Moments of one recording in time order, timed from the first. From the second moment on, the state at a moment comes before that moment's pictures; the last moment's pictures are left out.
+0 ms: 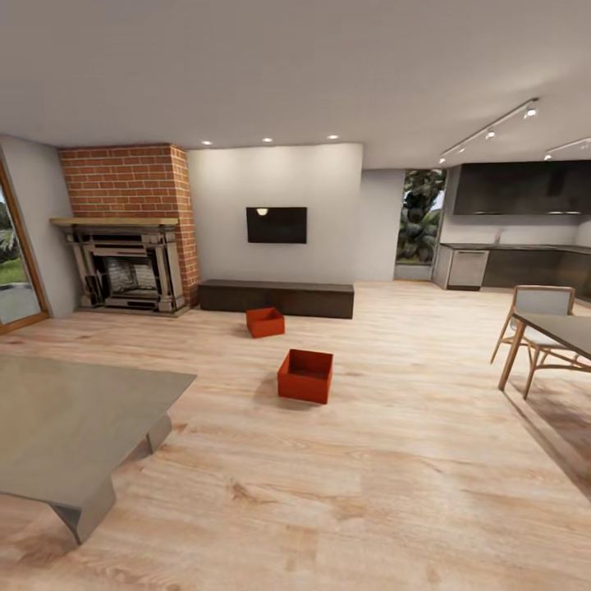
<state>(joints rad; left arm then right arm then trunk) 0.00 0.02 0.11 -0.19 0.15 0.04 0.01 -0.08 -0.03 0.30 0.03 -0.03 -0.19 -0.05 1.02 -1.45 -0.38</state>
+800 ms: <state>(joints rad) 0.00 0.02 0.11 -0.19 0.15 0.04 0.01 -0.08 -0.03 0.30 0.03 -0.03 -0.19 -0.05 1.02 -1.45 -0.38</state>
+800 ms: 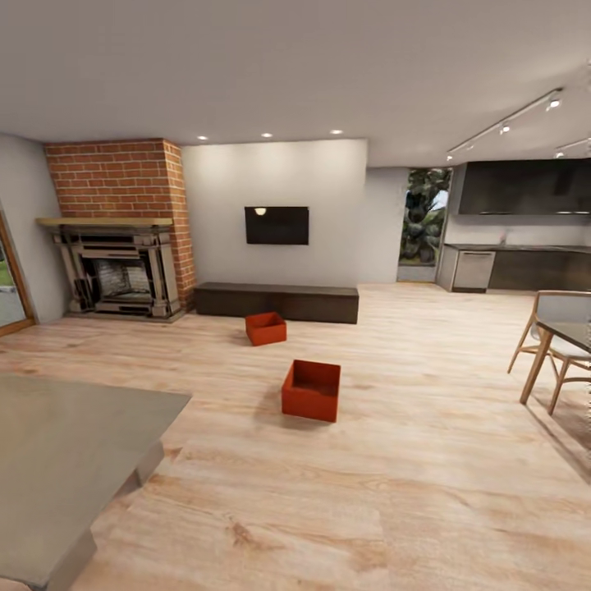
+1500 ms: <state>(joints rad) 0.00 0.02 0.11 -0.19 0.15 0.04 0.01 -0.08 -0.03 0.30 0.03 -0.03 -0.19 -0.05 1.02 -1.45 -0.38</state>
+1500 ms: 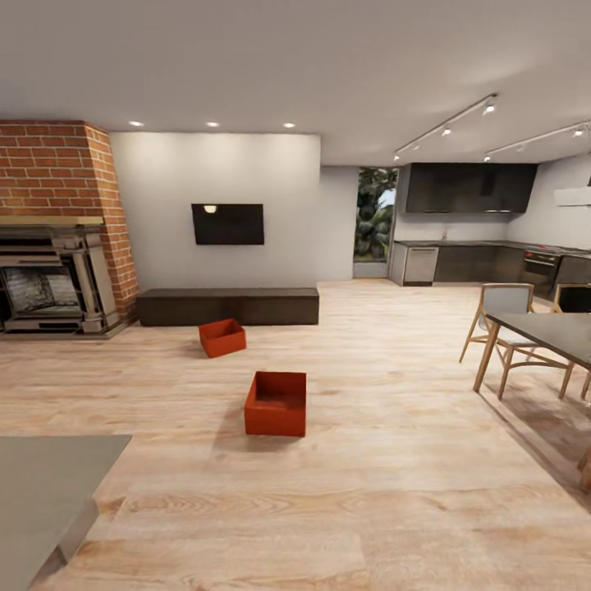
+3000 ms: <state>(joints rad) 0.00 0.02 0.11 -0.18 0.15 0.03 0.01 -0.08 -0.04 0.31 0.03 -0.02 -0.19 -0.05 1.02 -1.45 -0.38</state>
